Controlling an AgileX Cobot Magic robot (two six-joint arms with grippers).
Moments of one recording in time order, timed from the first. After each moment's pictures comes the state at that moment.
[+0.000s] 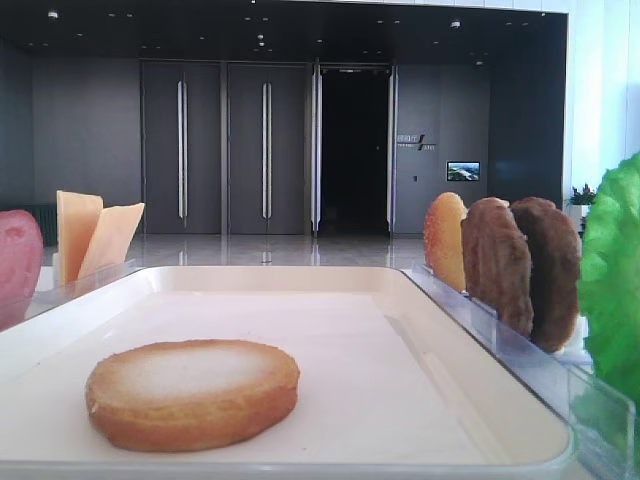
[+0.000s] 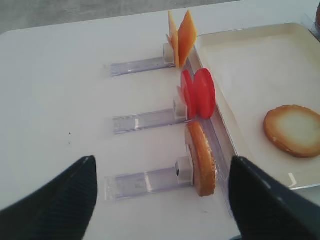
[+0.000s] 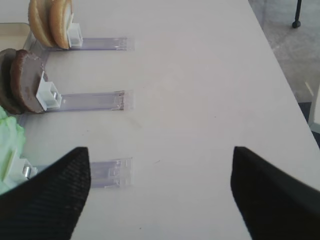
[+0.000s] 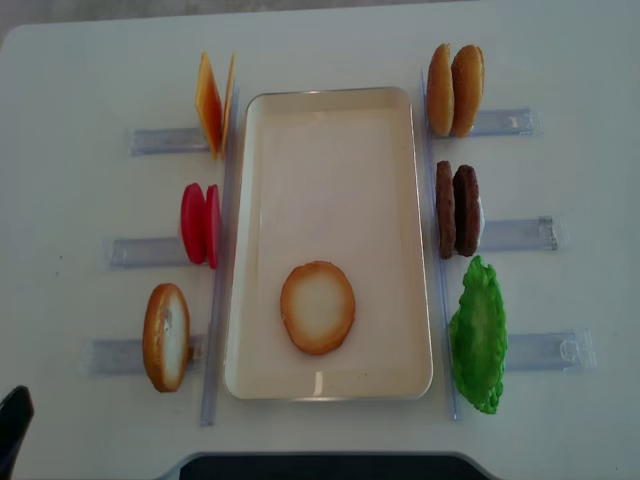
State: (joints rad) left arm 0.10 0.02 -0.61 -0.15 1.17 0.22; right arm 0.08 -0.01 -0.50 -0.06 1.14 0.04
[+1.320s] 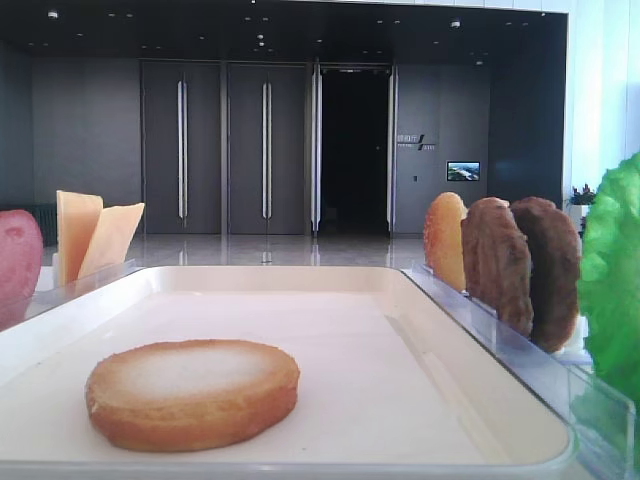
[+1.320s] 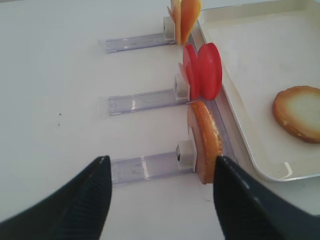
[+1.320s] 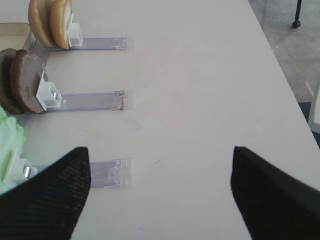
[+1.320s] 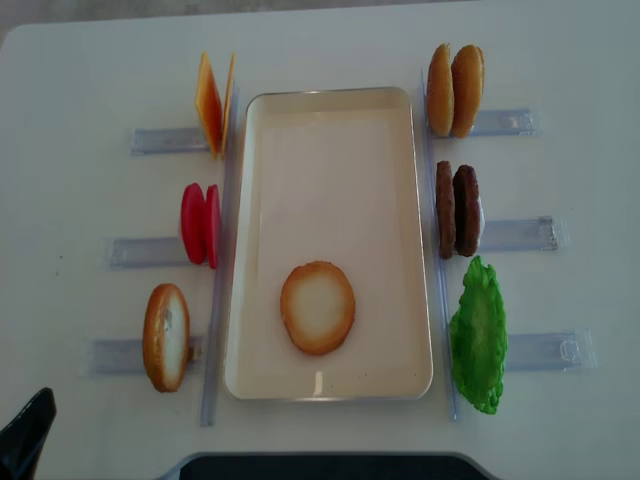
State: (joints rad) left arm 0.10 -0.02 -0.48 -0.15 1.13 0.22; right arm 0.08 -0.01 -0.50 -0.06 1.14 0.04
